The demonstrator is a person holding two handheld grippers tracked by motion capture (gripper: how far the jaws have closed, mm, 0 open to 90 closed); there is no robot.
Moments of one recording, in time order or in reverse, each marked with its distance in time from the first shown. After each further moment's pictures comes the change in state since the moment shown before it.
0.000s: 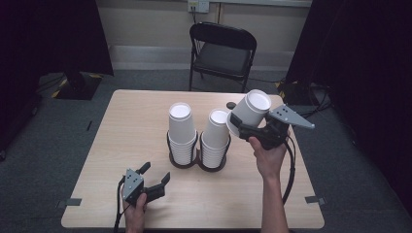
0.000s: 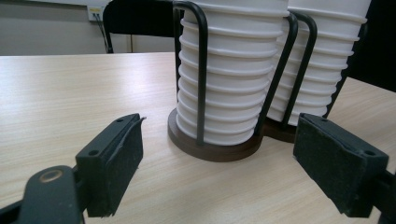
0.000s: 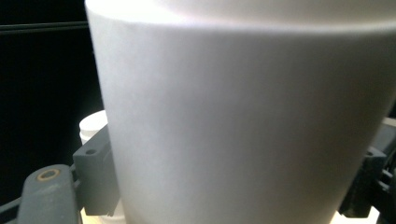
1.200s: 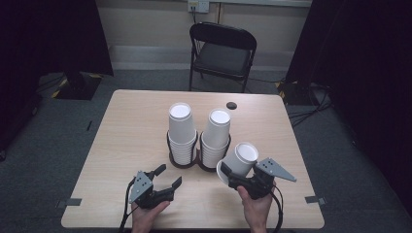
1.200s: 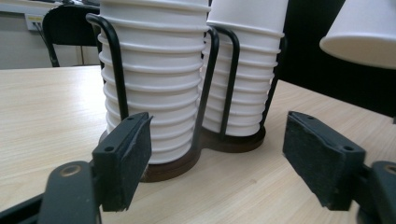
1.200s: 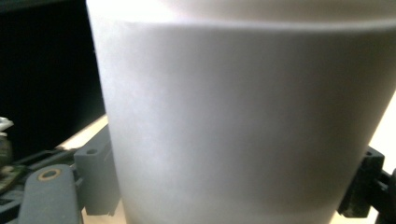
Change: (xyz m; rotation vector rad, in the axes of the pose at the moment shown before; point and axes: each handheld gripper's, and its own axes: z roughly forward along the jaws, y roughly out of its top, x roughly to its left) left arm -0.025 0.002 0.007 -0.037 -0.186 0.003; right arm 0.047 -0.118 -0.039 0.111 -0.016 0.182
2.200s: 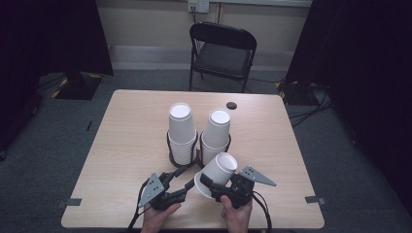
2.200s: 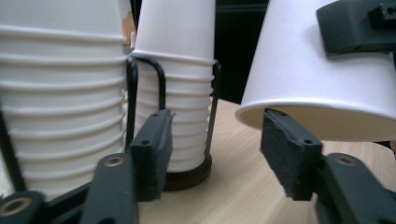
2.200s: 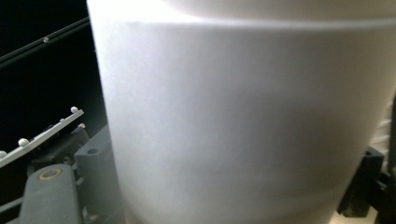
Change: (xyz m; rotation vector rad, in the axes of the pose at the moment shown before) left arm -0.025 -0.003 0.025 -0.165 -0.184 0.072; right arm 0.029 -0.034 0.024 0.034 0.197 0.180
